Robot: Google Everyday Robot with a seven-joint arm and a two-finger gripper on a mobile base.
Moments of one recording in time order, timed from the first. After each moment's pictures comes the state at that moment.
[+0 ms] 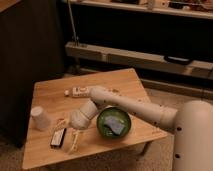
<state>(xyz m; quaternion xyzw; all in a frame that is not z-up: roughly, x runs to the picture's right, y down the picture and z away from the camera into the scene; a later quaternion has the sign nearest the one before) -0.194 0.221 0.642 -0.48 -0.56 -0.07 0.67</state>
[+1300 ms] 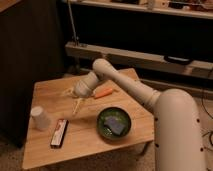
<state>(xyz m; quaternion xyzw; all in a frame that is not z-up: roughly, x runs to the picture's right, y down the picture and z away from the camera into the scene) -0.205 0.045 0.747 -0.41 -0.54 -0.04 0.74</state>
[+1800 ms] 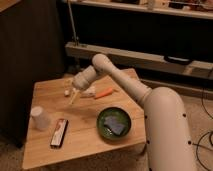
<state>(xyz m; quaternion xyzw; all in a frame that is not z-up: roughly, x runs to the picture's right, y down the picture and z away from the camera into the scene) -0.225 0.035 0.753 -0.34 -0.54 0.01 0.77</state>
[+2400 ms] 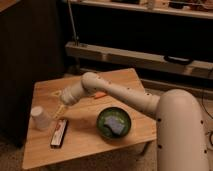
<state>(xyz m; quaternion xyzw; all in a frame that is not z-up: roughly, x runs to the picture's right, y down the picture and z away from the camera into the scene) -0.275 0.084 0.752 -0.32 -0.52 0.06 0.79</state>
